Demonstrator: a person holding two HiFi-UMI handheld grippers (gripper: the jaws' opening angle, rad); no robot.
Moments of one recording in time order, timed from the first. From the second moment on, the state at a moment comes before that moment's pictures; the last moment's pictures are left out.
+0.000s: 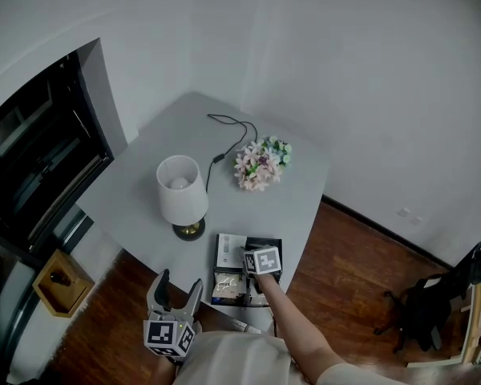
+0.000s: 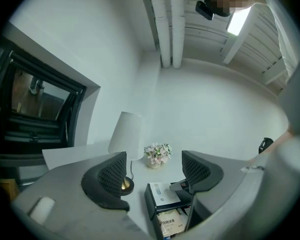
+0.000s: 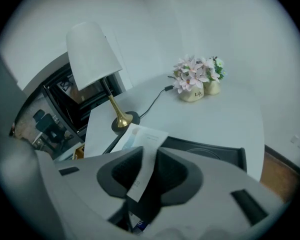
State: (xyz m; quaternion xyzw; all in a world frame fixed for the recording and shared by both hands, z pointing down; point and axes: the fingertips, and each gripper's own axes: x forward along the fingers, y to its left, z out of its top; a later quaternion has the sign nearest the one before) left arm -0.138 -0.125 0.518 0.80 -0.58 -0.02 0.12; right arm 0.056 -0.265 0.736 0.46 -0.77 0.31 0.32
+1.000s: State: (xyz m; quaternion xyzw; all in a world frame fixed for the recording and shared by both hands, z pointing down) left arm -0.090 -0.163 0.482 0.85 -0.53 -0.02 0.05; right arm 0.066 -0.141 0.494 0.42 -0.90 -0.03 0.07
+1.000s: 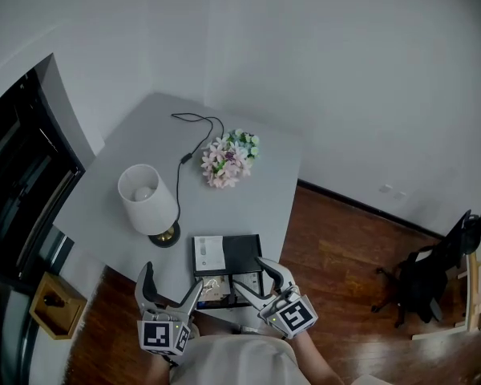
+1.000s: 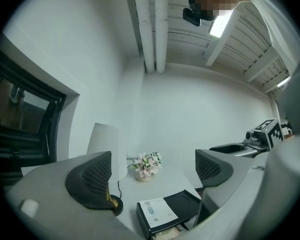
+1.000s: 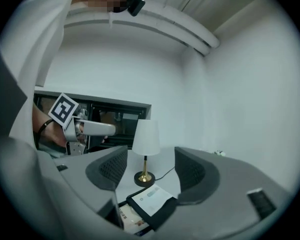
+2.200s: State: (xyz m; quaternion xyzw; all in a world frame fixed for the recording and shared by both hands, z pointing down) left arm -0.132 -0.138 0.501 0.81 -0.58 0.00 0.07; right arm -0.034 -0.133 0.784 0.18 -0.86 0.06 0.48
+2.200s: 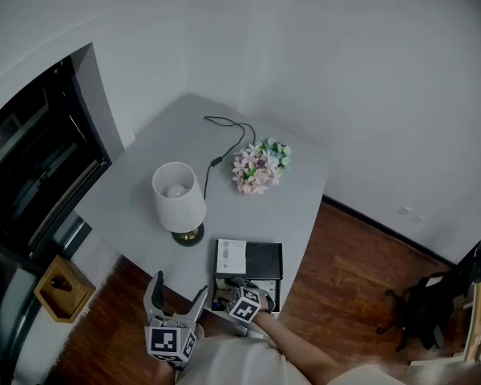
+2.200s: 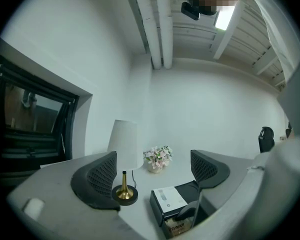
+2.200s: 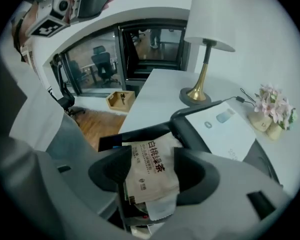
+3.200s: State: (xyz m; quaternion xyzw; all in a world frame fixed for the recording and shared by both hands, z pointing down) left arm -0.122 -0.141 0.511 0.81 -0.58 0.00 0.08; right arm 0.014 -0.110 0.692 0.23 -0.90 0.05 0.38
